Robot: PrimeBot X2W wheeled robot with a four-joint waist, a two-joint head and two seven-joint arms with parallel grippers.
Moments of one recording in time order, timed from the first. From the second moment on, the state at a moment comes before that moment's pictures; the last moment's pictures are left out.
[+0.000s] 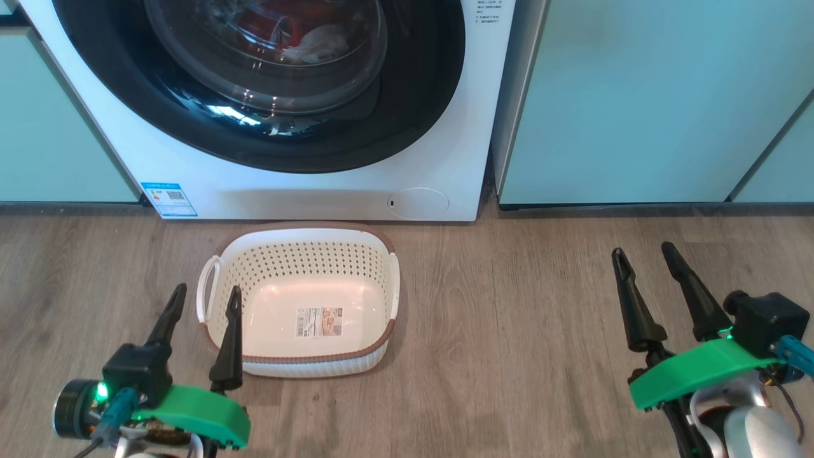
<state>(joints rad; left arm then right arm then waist) 0.08 0.15 -0.09 -0.05 -0.18 0.03 -0.14 0.03 -0.05 -0.03 -0.05 0.27 0.13 -0.04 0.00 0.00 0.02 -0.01</state>
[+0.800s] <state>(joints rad) 0.08 0.16 -0.10 -0.05 -0.19 0.05 -0.13 0.03 -0.05 -0.03 -0.04 0.28 0.13 -0.05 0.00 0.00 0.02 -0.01</state>
